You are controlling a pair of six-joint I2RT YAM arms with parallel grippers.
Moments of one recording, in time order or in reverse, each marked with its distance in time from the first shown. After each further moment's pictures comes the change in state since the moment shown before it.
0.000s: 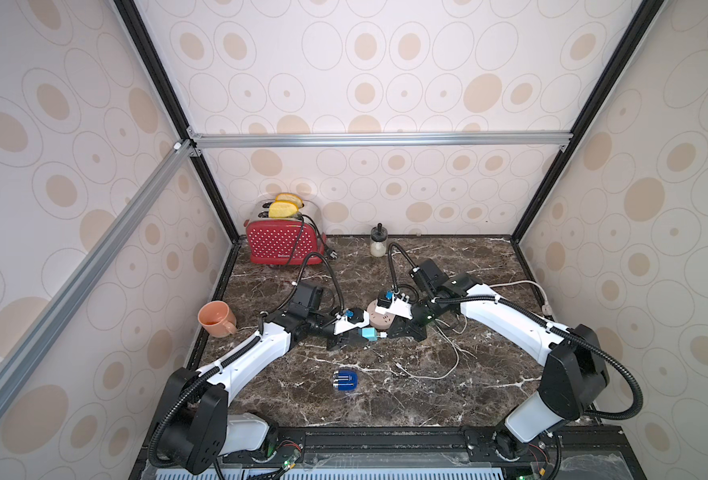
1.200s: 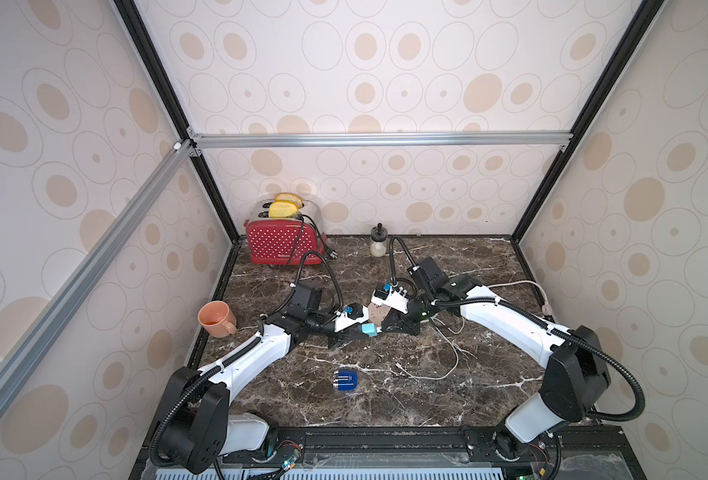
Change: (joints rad) left arm 0.003 0.002 -0.031 0.103 -0.013 -0.089; right arm 0.021 -0.038 -0.049 0.180 0.014 0.230
